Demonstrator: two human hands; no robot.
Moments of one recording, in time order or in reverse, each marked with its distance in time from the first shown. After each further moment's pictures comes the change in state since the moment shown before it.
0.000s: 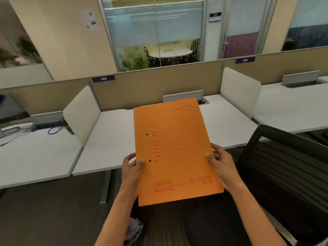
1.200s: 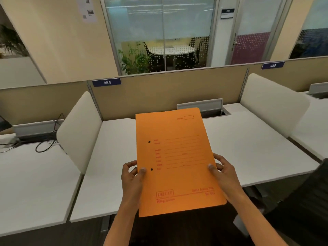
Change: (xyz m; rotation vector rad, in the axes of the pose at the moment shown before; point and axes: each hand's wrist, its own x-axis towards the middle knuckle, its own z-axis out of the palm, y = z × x) left_hand 0.273 0.062 -0.085 0.118 0.069 0.067; right_hand 0.217 0.014 0.193 -0.120 0.046 0.050
